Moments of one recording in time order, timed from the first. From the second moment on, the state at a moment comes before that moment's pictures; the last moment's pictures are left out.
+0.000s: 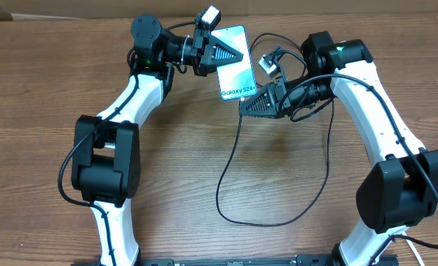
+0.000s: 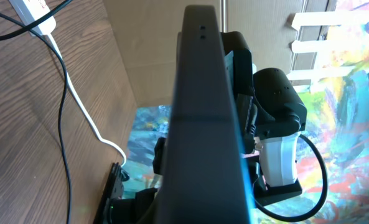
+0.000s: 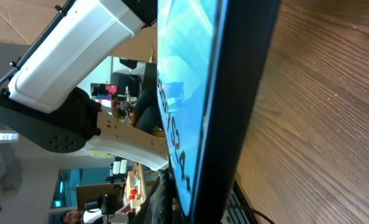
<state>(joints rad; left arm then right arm) -0.21 2.14 1.54 0.91 1.56 -1.73 0.20 1.89 1.70 -1.42 -1.26 -0.28</state>
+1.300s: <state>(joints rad) -0.21 2.14 1.54 0.91 1.56 -1.73 0.20 1.89 1.70 -1.41 -1.24 -0.29</state>
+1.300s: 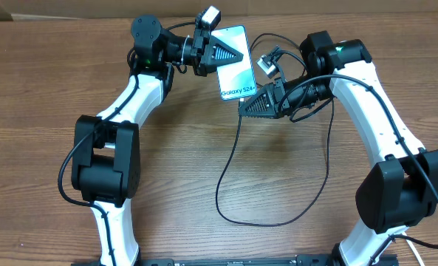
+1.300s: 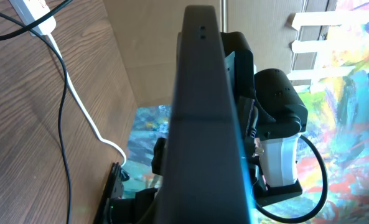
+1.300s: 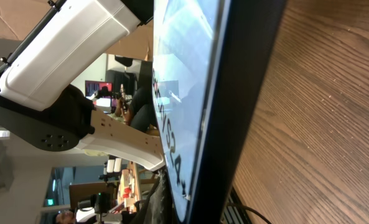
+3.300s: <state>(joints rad) -0.21 2.14 1.54 0.91 1.56 -1.76 0.20 1.89 1.70 -1.40 -1.24 -0.28</state>
